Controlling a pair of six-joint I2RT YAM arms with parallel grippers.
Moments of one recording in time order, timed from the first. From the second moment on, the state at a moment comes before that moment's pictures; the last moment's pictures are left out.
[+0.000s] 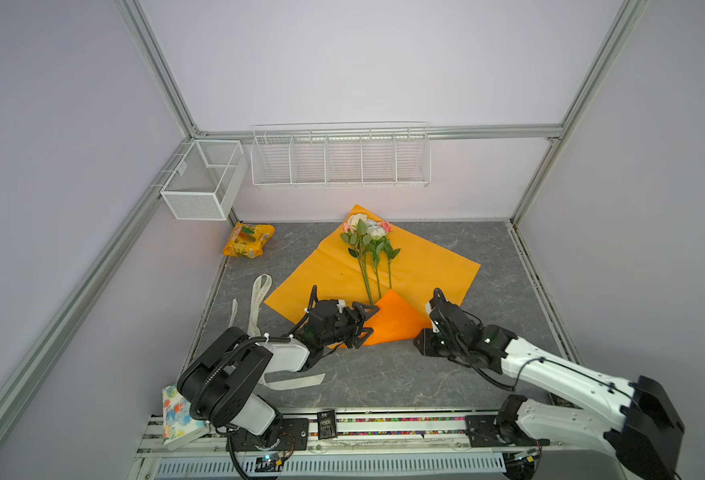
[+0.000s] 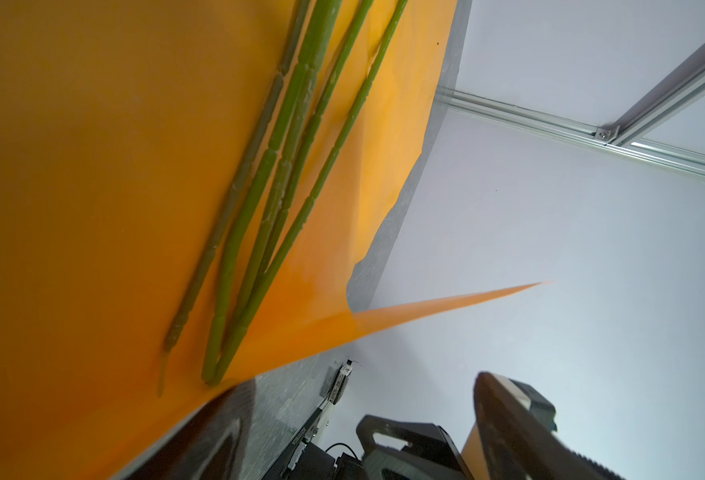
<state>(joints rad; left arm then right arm) -0.66 1.52 0.41 0.70 0.45 -1.62 0.79 1.19 0.69 -0.45 -0.08 0.81</state>
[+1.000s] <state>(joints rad) -0.63 1.50 0.44 0.39 0.39 -1.45 0.54 1.85 1.07 -0.18 -0.57 0.64</state>
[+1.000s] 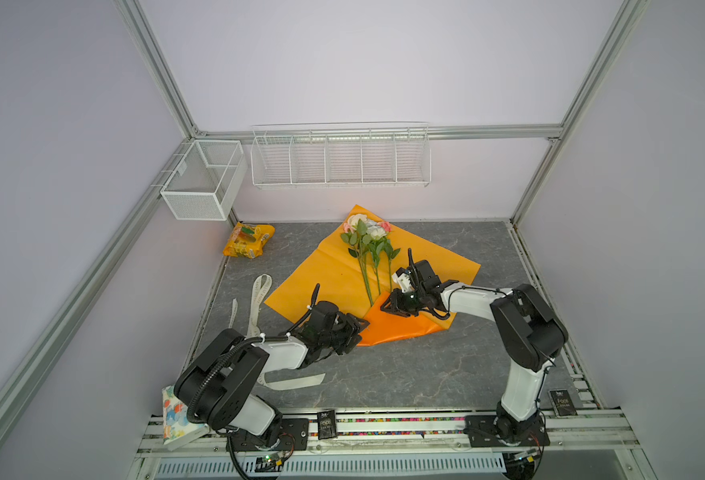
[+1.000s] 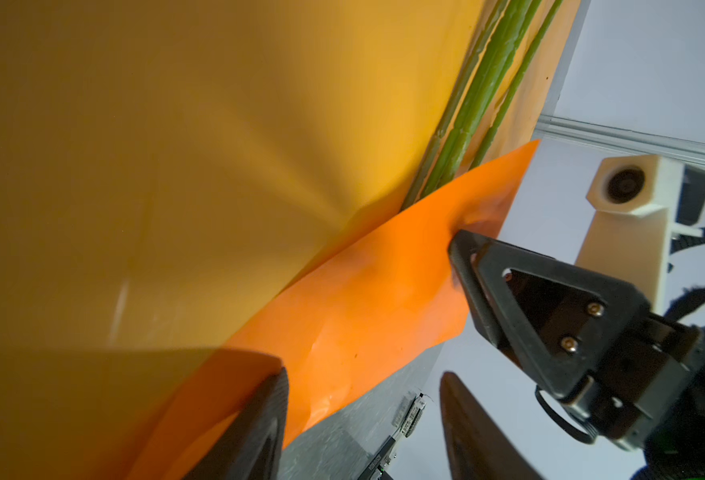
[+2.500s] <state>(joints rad) -0.57 1.45 0.42 0.29 0.38 -1.32 0.37 1.62 0.87 -0.60 -0.24 0.54</state>
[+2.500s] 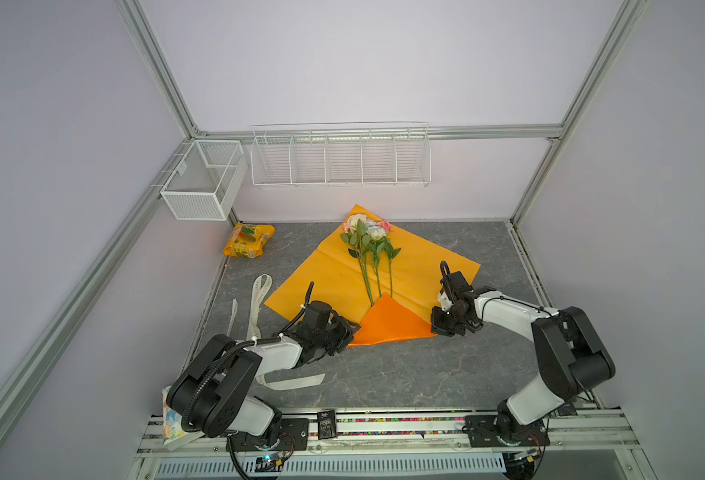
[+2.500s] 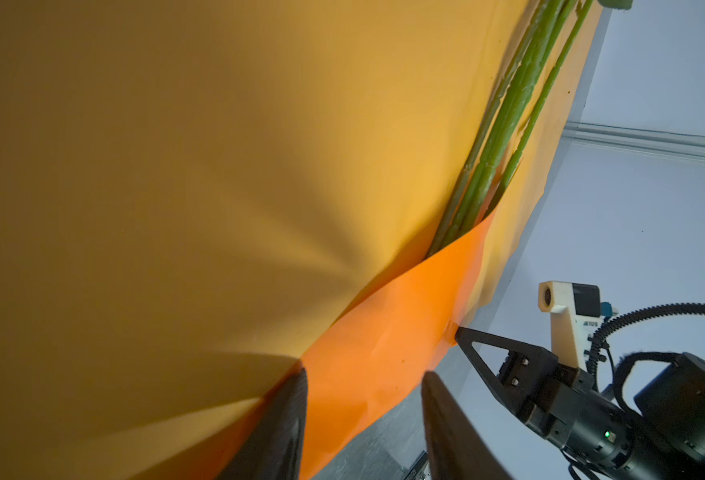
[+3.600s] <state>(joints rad) -0.56 1.42 0.38 0.30 0.37 -1.32 0.77 1.91 1.30 -0.53 -0.25 0.63</state>
